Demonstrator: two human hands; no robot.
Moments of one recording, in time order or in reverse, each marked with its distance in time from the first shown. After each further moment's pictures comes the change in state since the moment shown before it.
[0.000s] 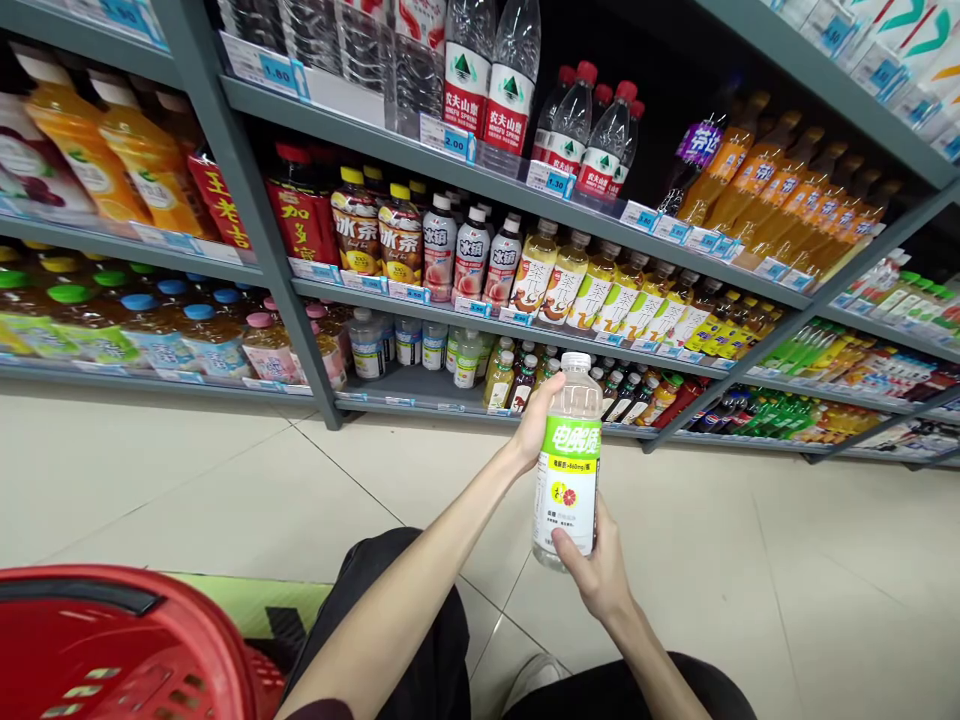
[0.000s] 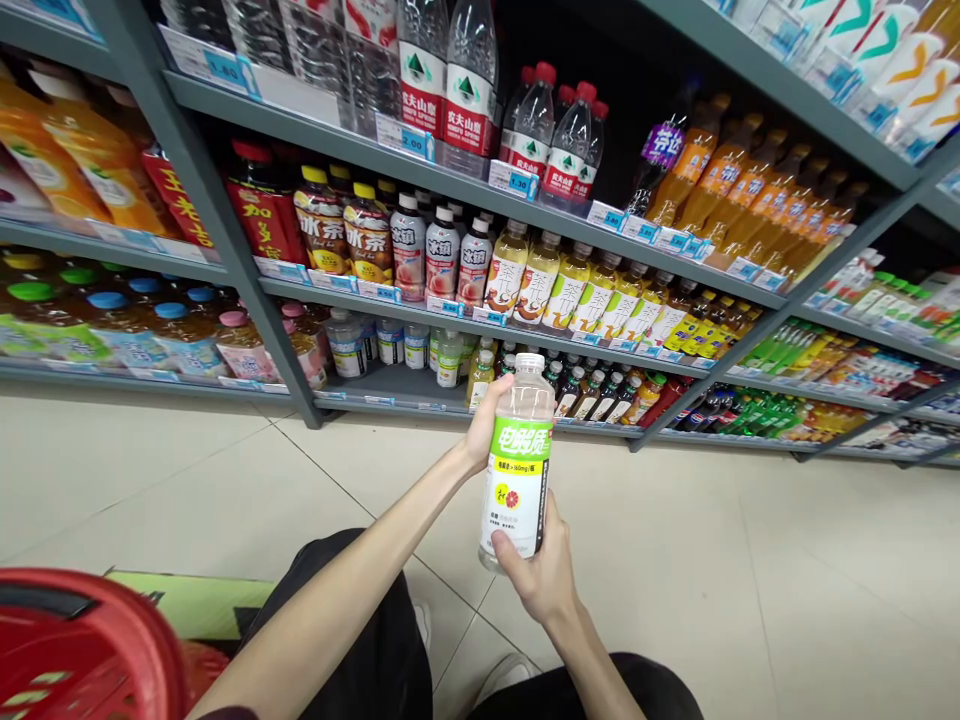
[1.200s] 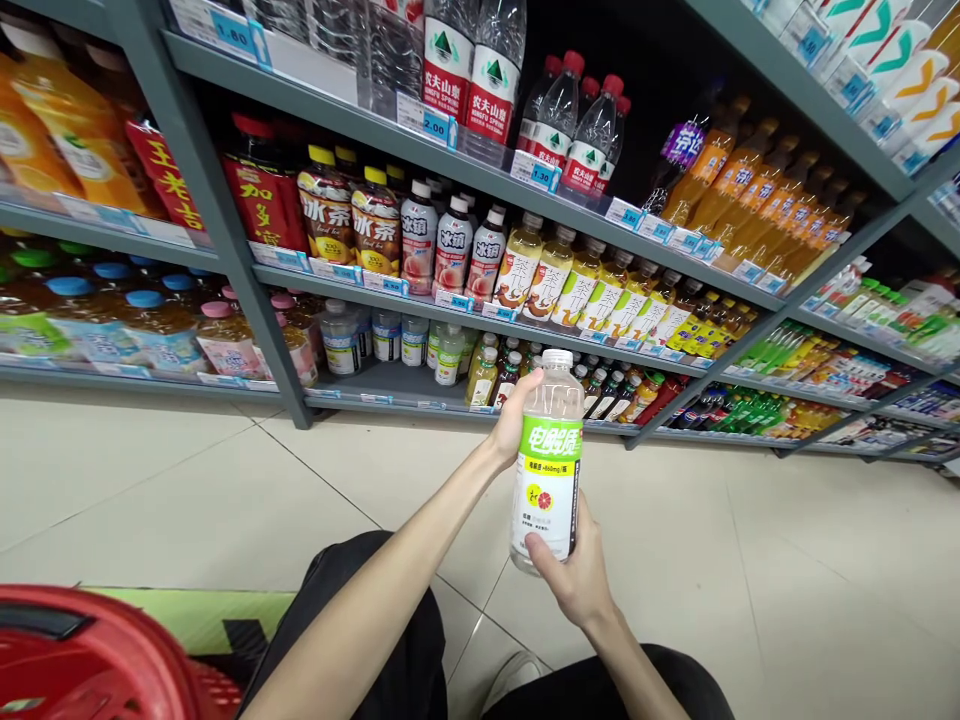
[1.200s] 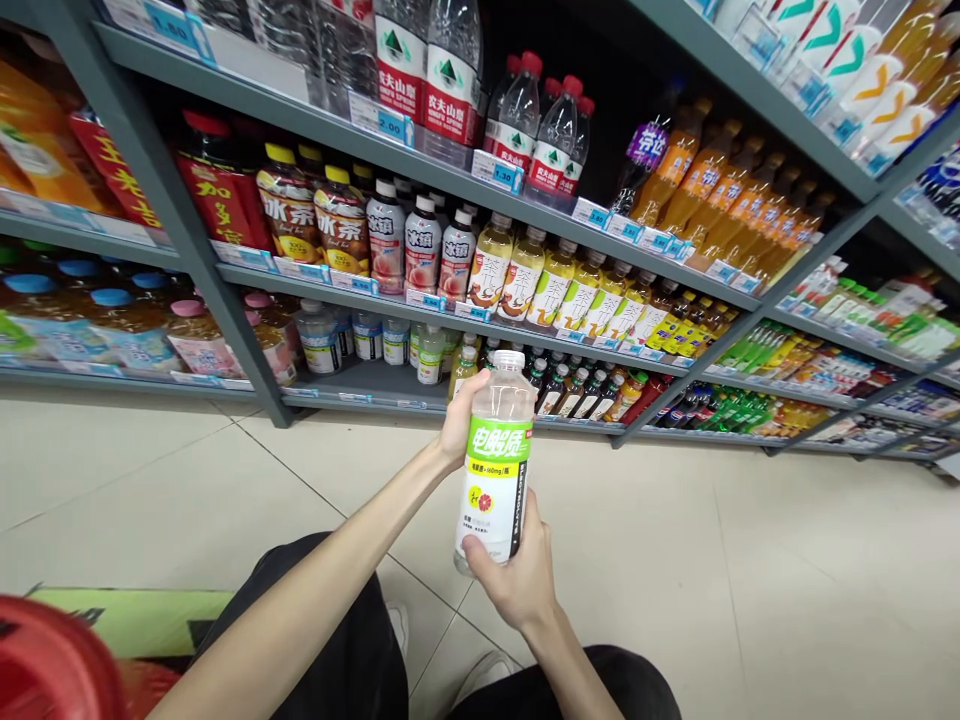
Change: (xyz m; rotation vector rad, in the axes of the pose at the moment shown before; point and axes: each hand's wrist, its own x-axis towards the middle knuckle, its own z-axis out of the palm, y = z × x) left_hand 0.005 0.000 -0.004 -0.037 -0.122 -0.048; right_hand -0.002 -0.007 0.003 -0.066 0.029 0.021
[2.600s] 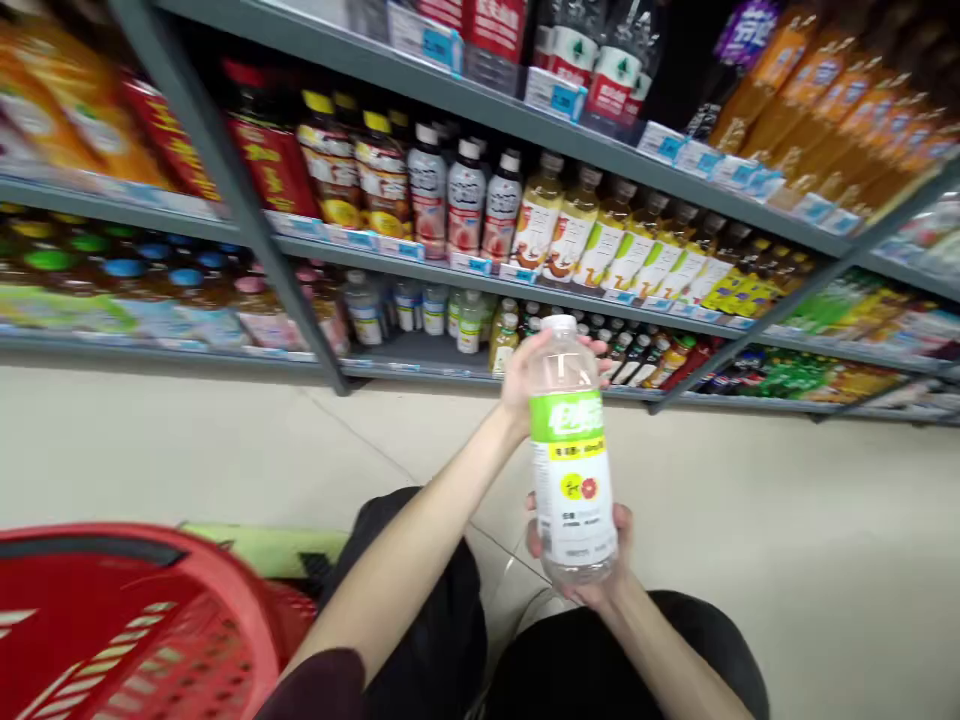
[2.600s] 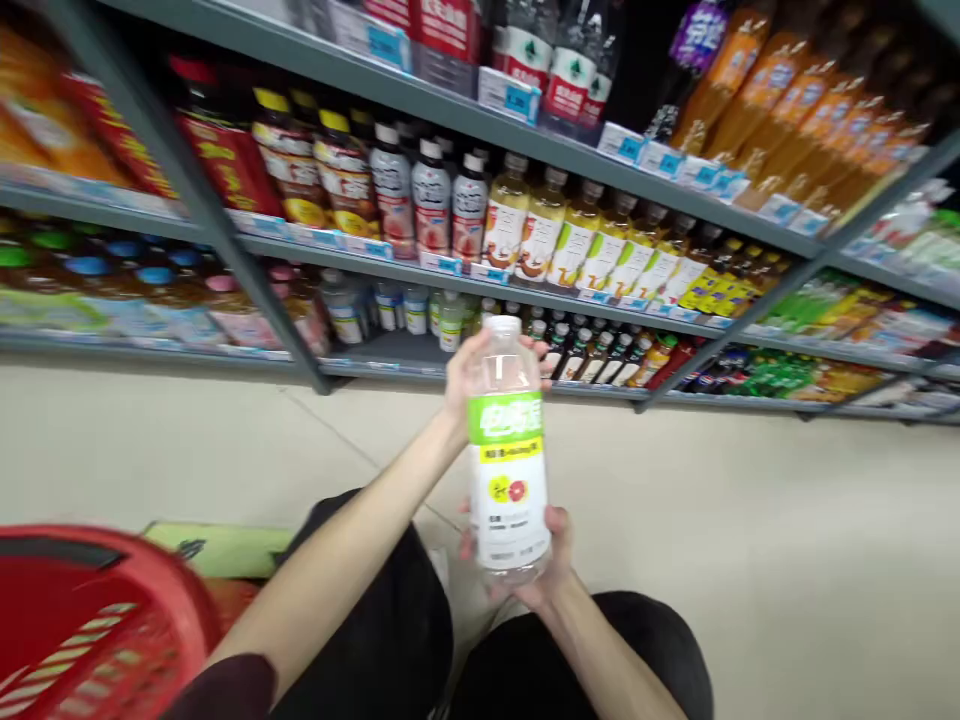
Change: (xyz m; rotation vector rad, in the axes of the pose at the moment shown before) left_hand -0.015 0.015 0.012 -0.300 0.024 -0.036; right_hand -0.020 0.007 0.022 1.204 -0.457 0.368
